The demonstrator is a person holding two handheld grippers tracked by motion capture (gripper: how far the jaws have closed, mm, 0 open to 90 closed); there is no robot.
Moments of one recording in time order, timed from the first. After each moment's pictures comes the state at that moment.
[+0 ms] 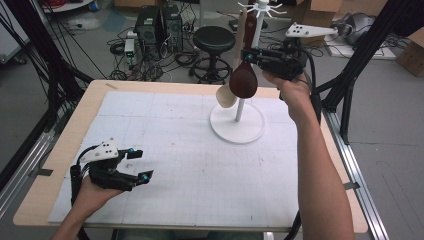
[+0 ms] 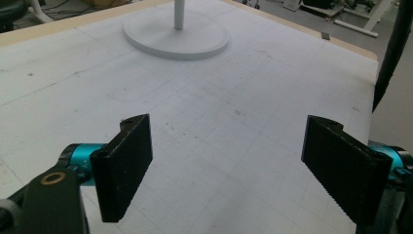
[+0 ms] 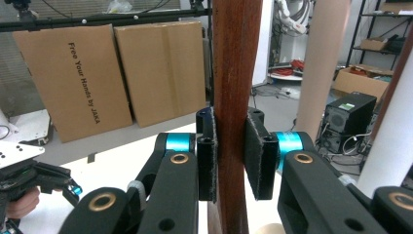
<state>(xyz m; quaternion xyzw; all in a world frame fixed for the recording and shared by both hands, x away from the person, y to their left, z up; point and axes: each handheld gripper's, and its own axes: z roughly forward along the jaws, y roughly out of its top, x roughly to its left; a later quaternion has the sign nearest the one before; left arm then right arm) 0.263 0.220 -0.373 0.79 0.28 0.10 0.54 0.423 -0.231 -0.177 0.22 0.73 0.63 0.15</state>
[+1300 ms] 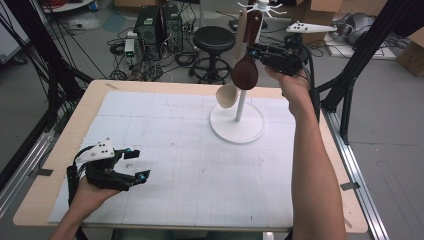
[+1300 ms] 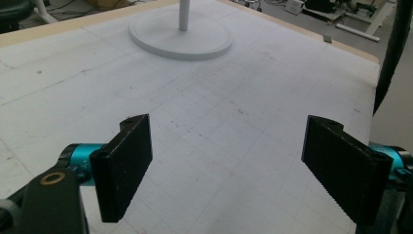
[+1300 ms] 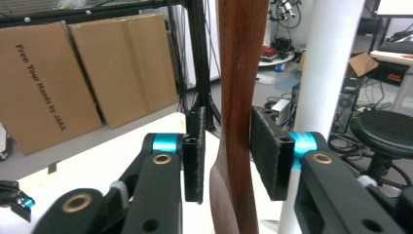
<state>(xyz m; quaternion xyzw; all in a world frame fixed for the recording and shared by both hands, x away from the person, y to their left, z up) 0.263 0.225 -0.373 0.79 0.29 0.10 0.54 0.444 -0.242 -0.185 0.29 0.72 0.60 0.17</state>
